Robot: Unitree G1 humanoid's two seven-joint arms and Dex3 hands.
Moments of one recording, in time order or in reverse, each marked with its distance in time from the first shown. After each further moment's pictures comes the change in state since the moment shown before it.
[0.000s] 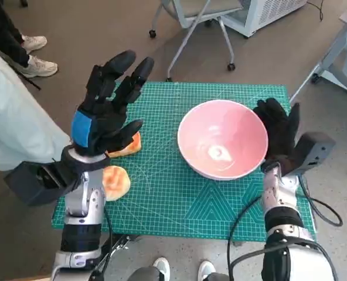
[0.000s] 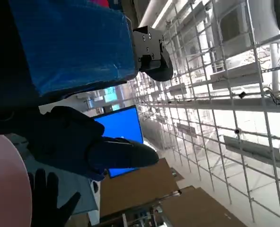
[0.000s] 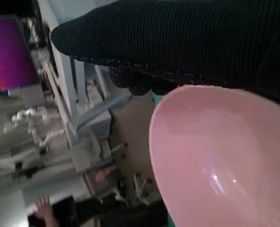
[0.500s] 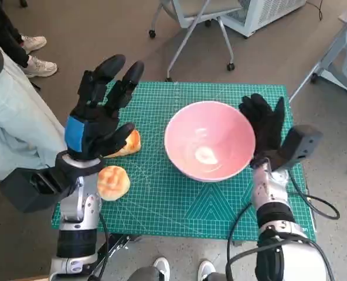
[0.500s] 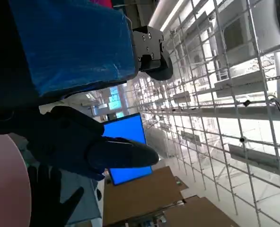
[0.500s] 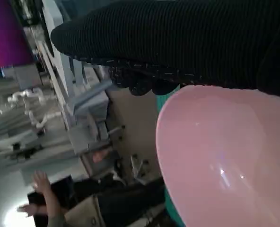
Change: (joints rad) left arm 0.041 0.016 0.013 -0.032 -0.001 0.004 0.018; right arm -0.053 0.058 0.013 0.006 0.000 0.033 0.014
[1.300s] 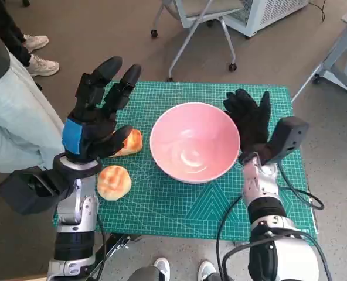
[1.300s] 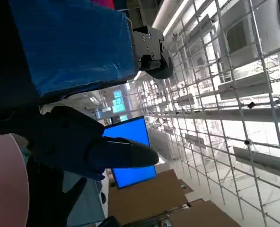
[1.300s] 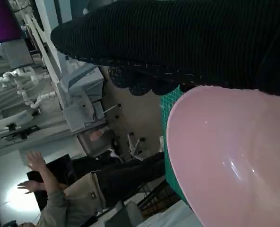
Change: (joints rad) left arm 0.009 0.009 0.000 0.000 0.001 -0.001 0.001; right arm -0.031 -0.009 -0.024 0.006 0.009 0.052 0.036
